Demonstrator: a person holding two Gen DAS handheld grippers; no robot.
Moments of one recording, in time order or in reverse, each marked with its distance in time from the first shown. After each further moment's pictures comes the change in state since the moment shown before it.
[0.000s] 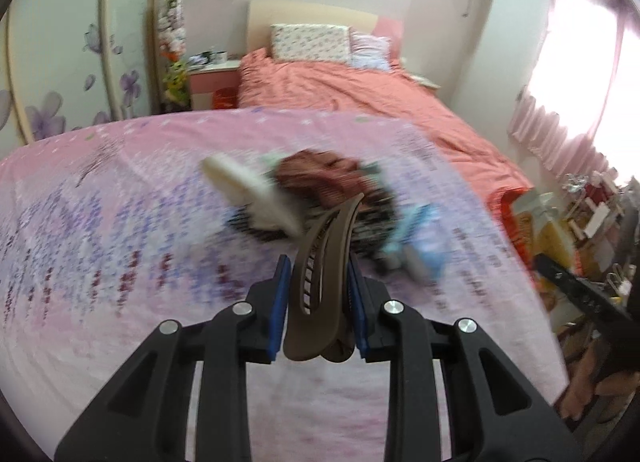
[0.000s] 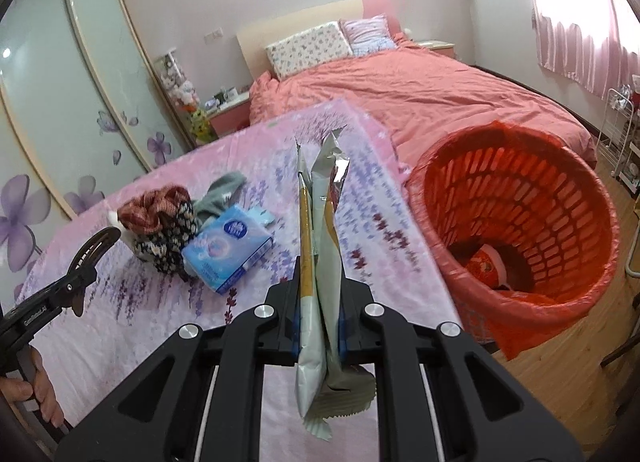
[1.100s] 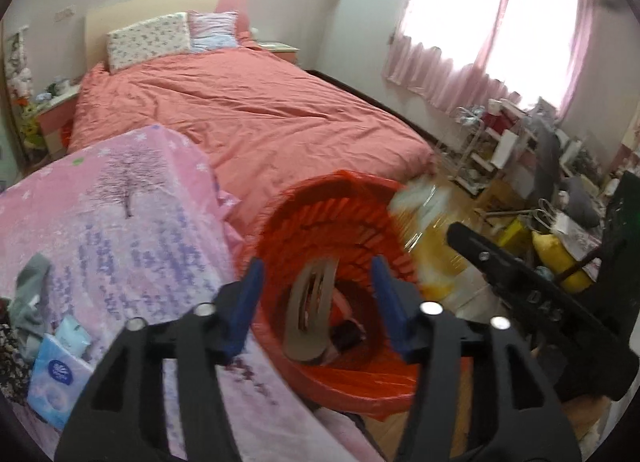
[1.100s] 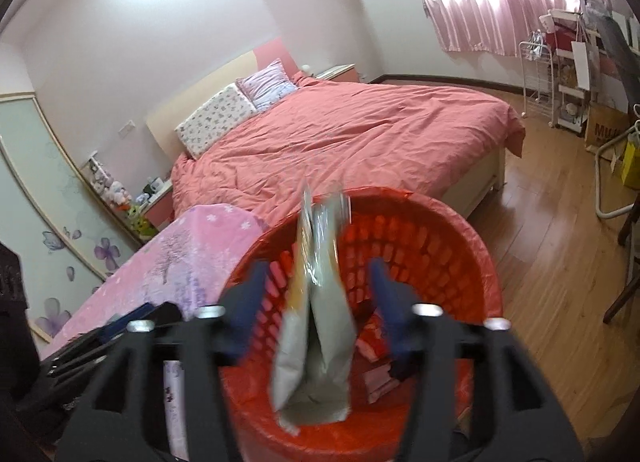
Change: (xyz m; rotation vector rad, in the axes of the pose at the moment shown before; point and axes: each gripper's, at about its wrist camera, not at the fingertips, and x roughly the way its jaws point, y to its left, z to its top) left arm 0.140 -0.284 0.040 0.281 0.104 -0.349; right arm 0.004 -0.173 0.049 0.294 -0.152 -0.175
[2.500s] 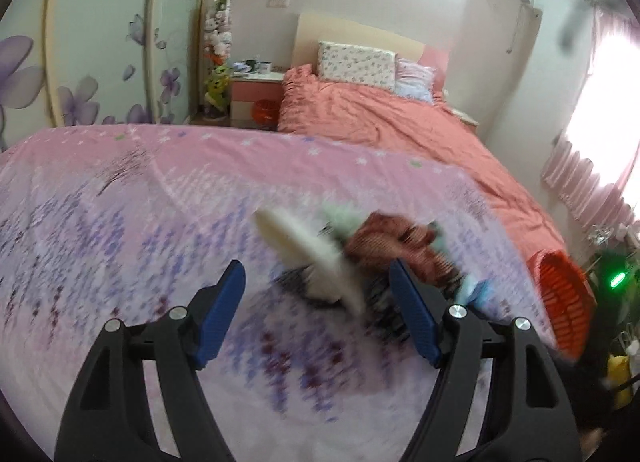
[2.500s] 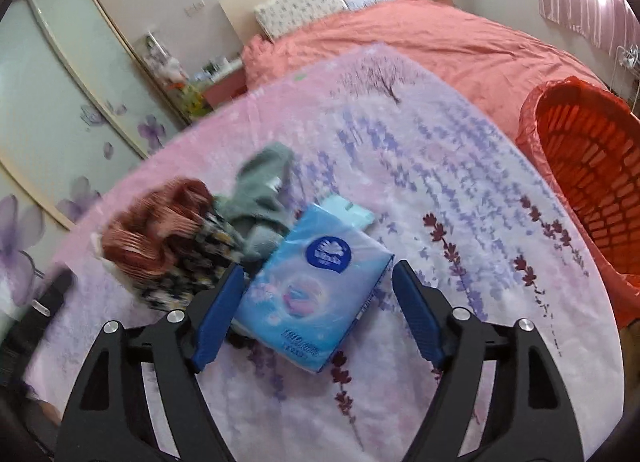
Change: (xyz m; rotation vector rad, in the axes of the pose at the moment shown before) left arm -0.213 0.257 -0.103 -0.411 -0.187 0.455; right arm 0.051 0.241 -0.129 -0.232 0.349 0.139
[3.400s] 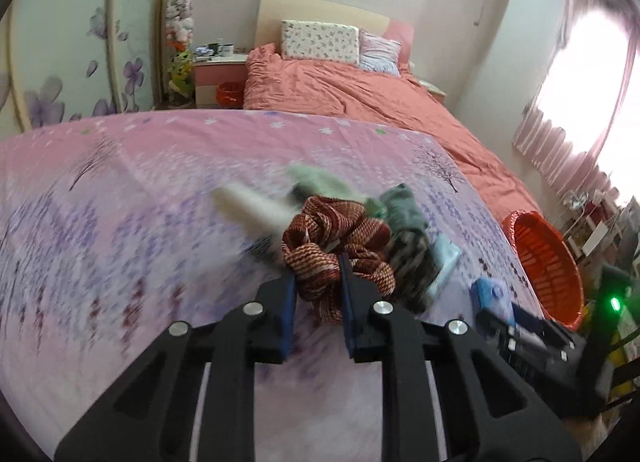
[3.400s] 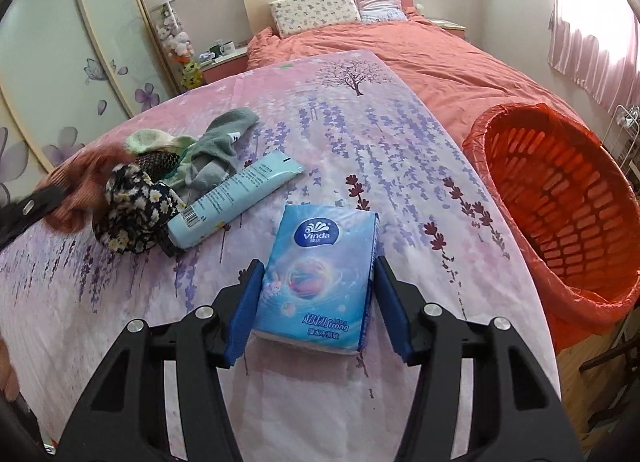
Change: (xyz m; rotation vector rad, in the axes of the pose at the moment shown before) left arm -0.005 0.006 -0.023 0.062 0.086 -0.095; right arm -0.033 -0.028 -0.033 -0.181 -0.035 -0.087
